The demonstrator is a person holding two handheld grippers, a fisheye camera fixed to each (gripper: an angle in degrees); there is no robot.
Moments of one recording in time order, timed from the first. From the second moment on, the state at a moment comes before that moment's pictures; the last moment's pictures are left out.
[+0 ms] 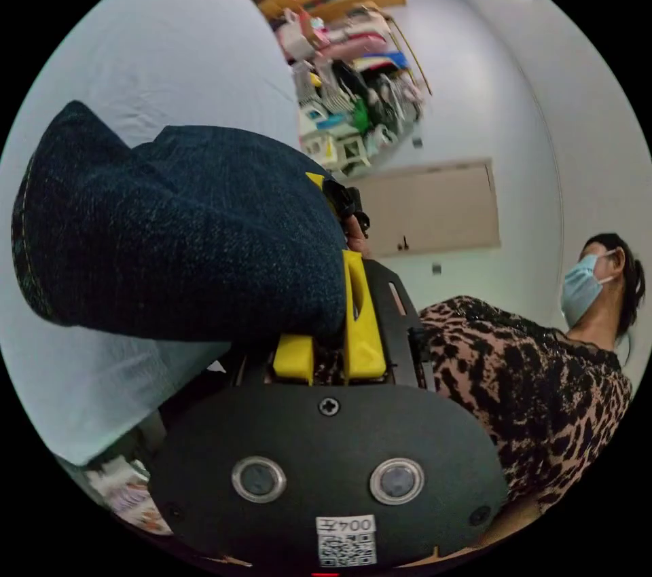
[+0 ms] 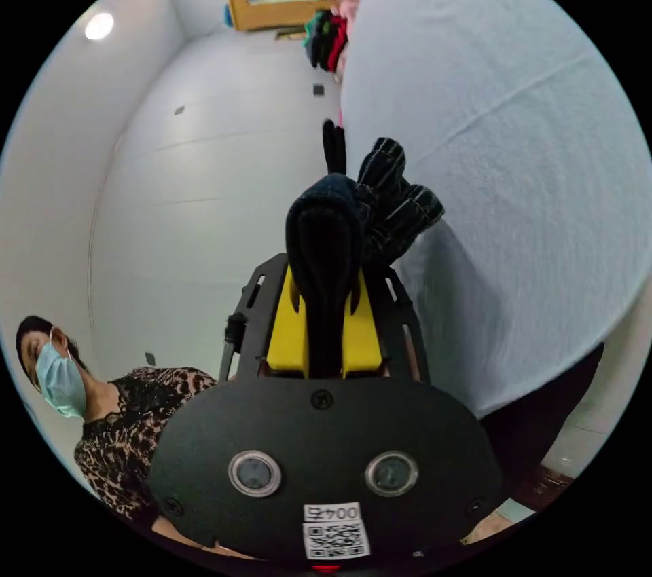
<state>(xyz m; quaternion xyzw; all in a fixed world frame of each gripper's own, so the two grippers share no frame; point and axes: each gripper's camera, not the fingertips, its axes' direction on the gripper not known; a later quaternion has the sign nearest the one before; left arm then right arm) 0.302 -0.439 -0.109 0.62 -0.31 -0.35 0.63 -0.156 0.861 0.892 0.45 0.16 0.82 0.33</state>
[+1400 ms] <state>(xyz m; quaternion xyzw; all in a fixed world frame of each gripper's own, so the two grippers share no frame) -0.315 -1.131 0.383 -0.30 0.13 -0.09 0.94 -0.621 0.316 1.765 0.37 0.74 0.33 -0.45</state>
